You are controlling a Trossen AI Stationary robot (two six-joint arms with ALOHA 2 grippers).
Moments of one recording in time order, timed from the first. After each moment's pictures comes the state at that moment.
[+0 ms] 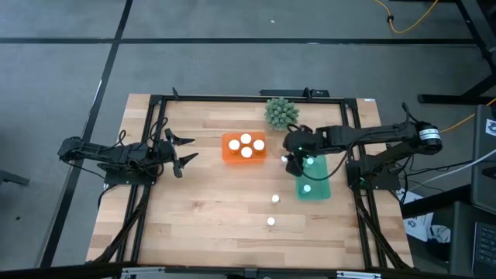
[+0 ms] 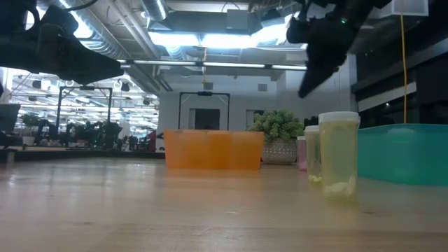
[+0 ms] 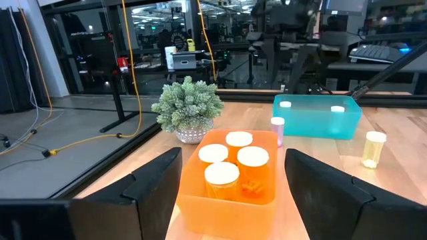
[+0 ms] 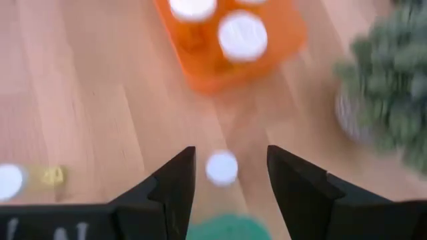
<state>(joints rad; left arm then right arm) -0.14 0.09 0.01 0.07 -0.50 0.04 -0.03 1.34 0.99 -0.69 0.20 0.23</state>
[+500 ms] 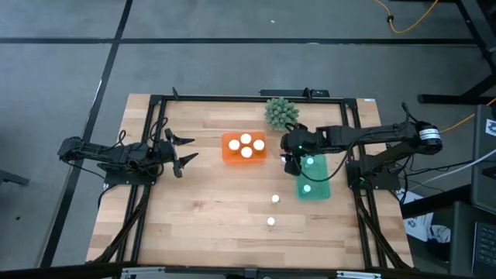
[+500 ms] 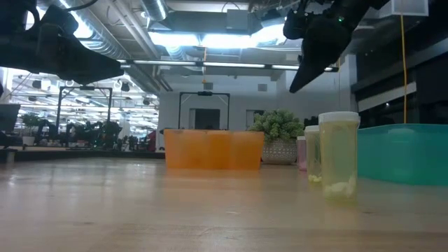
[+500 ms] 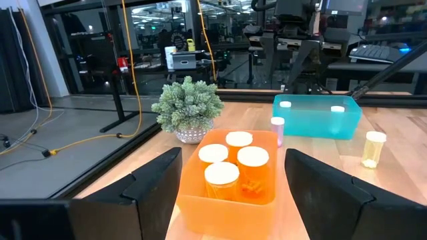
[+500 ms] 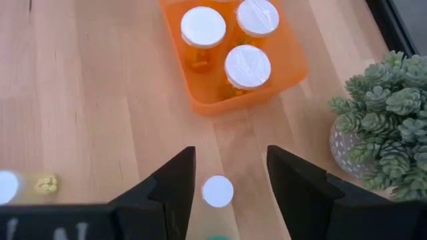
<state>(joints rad) -0.14 0.09 0.01 0.07 -0.50 0.04 -0.03 1.34 0.99 -0.59 0.20 0.10</state>
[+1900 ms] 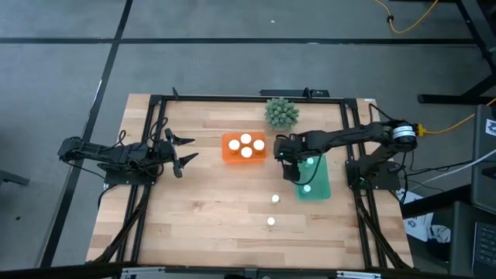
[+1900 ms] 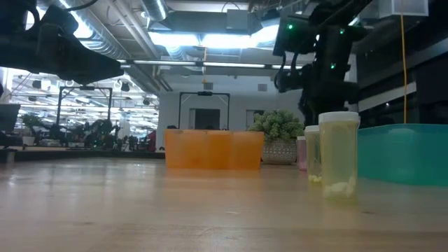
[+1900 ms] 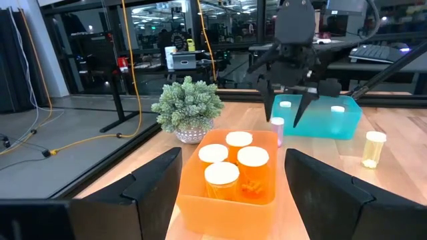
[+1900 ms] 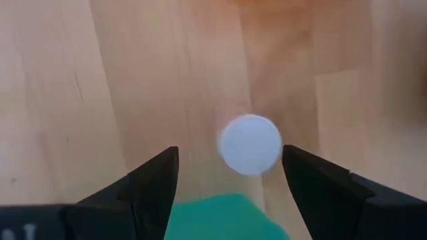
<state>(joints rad) -0.14 0.09 0.01 0.07 -0.50 0.04 -0.06 1.61 0.99 -0.70 0.10 0.07</state>
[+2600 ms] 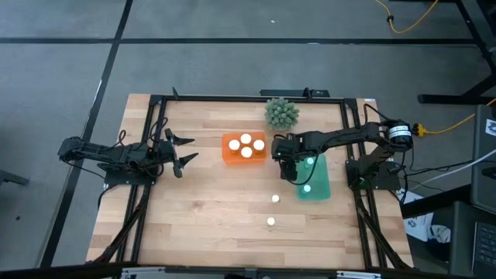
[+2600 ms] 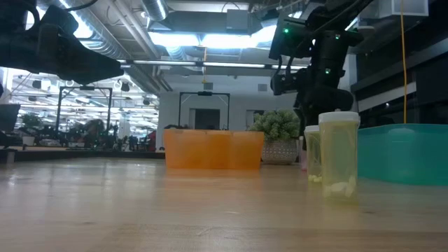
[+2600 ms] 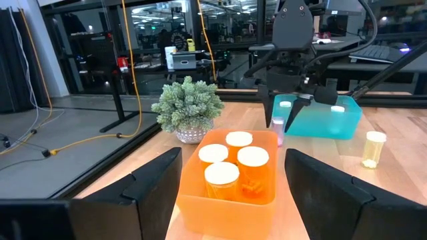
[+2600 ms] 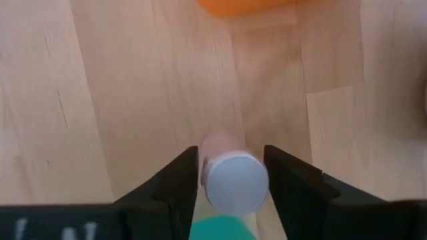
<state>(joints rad) -0.14 0.09 0.01 0.07 -0.50 0.04 -0.07 1.65 0.99 -0.63 0.14 0.05</state>
